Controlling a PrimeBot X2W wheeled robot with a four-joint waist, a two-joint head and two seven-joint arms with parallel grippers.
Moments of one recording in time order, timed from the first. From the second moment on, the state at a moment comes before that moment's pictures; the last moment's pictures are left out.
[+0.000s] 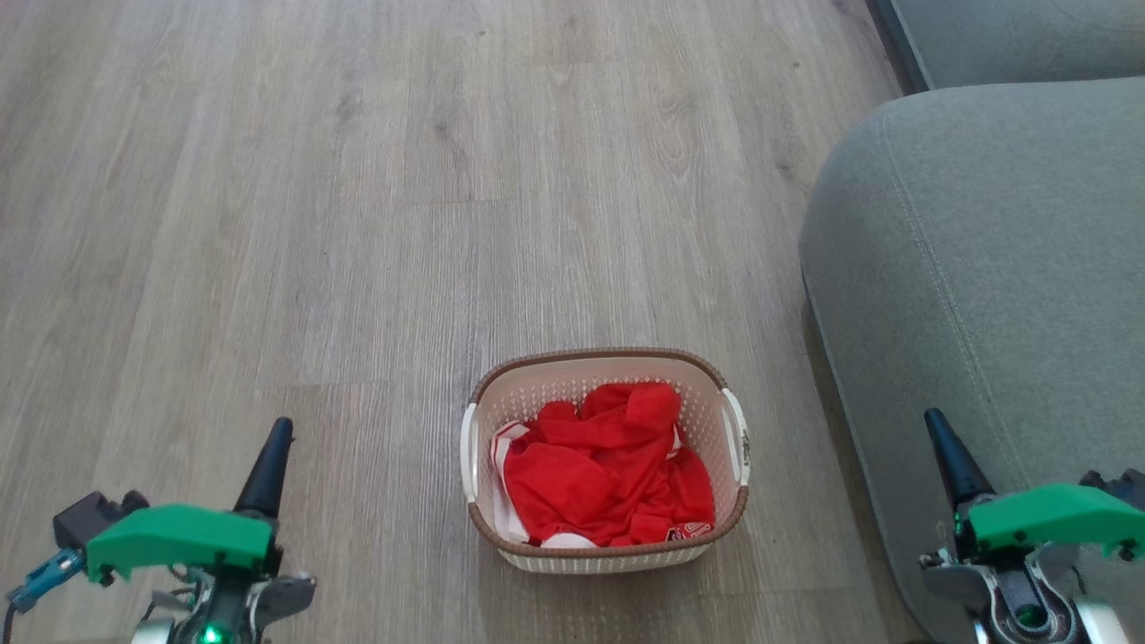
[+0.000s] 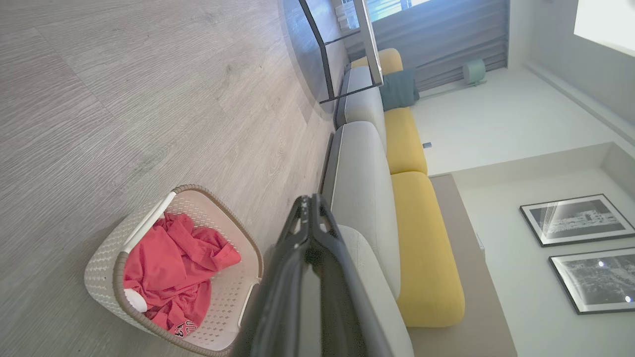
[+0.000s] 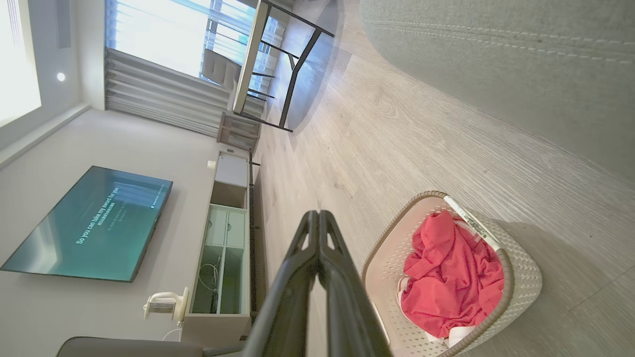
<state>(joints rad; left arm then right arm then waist) -0.01 0.12 -0.04 0.20 -1.34 -0.05 0.04 -0.03 -0.04 -0.09 0.23 1.28 0.13 0.06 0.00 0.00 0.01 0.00</state>
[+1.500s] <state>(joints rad) -0.05 0.06 0.06 0.27 -1.62 -0.12 0.10 -0.06 -0.04 -0.12 0.28 1.61 0.13 0.10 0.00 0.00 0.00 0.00</state>
